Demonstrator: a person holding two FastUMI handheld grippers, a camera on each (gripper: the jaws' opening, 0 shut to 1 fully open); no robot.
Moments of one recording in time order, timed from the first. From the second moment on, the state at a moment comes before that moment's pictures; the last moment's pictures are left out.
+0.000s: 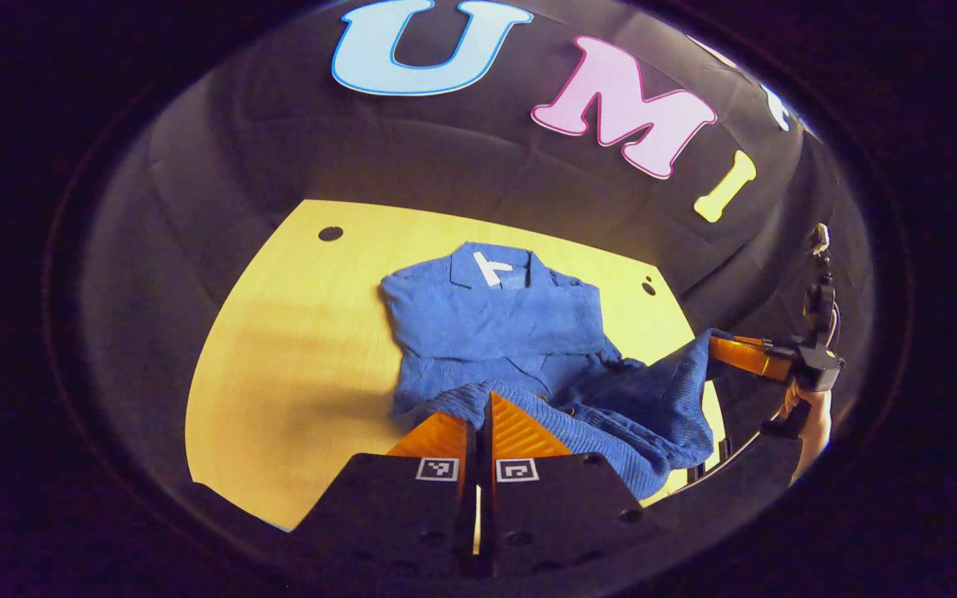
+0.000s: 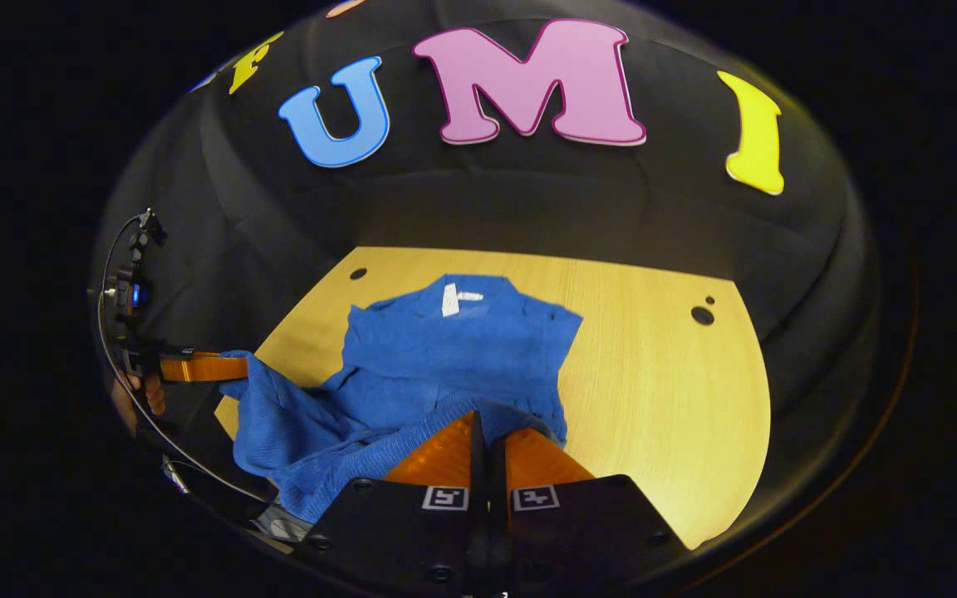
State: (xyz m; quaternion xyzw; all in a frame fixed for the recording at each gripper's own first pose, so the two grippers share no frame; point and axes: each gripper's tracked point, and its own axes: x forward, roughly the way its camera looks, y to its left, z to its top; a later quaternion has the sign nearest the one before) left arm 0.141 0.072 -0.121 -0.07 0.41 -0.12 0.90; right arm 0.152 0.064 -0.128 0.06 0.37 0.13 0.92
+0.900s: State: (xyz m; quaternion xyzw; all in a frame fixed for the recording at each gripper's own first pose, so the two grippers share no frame) left arm 0.416 0.106 -0.186 -0.03 0.45 0.00 0.89; right arm 0.412 0.042 -0.251 0.04 0.38 0.08 0.92
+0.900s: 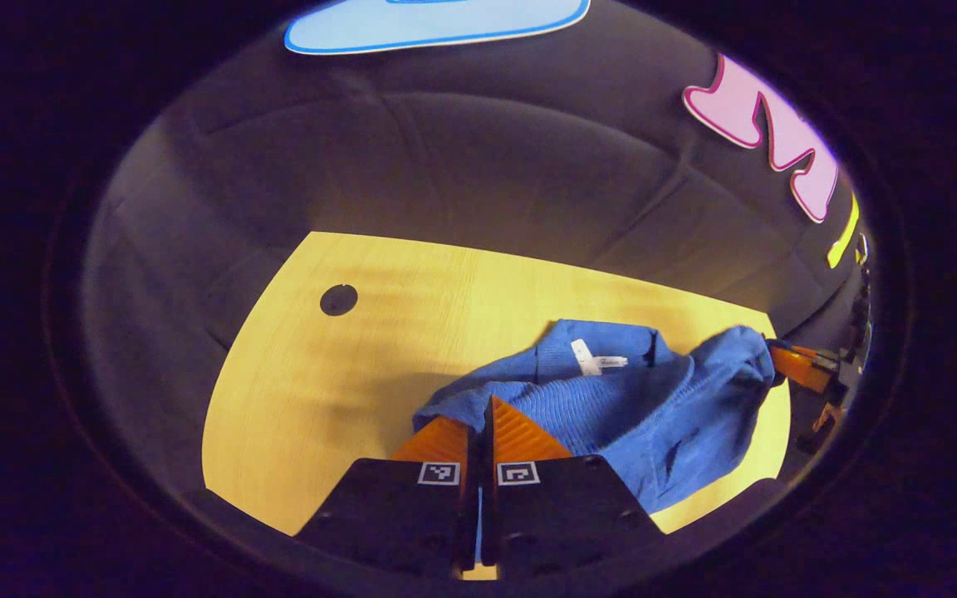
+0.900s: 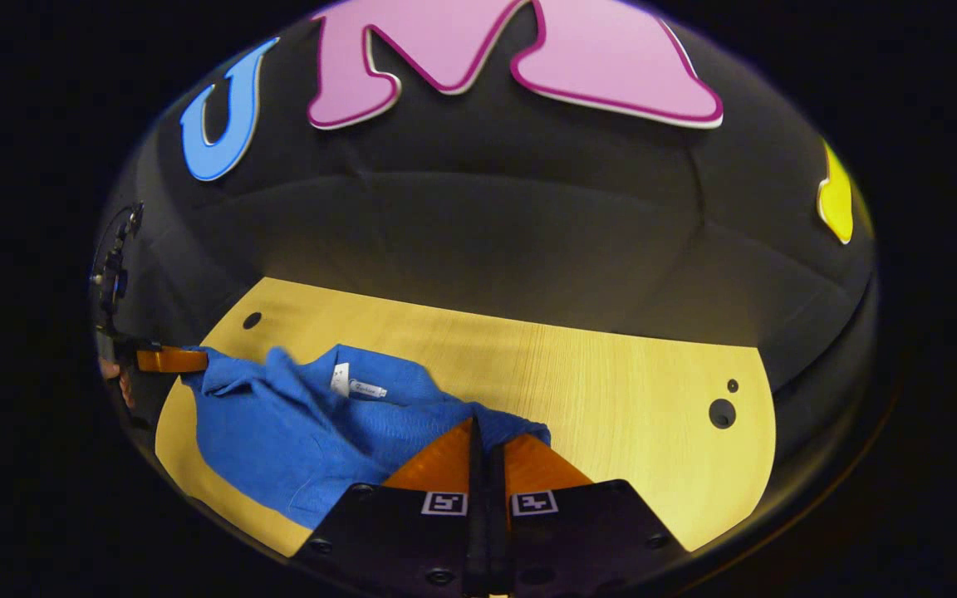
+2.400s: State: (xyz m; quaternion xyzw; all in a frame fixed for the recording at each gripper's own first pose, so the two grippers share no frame) left arm 0.298 0.042 -0.045 0.03 0.23 0.01 0.97; right arm 0.319 0.072 -0.085 -0.03 0.17 0.10 0.98
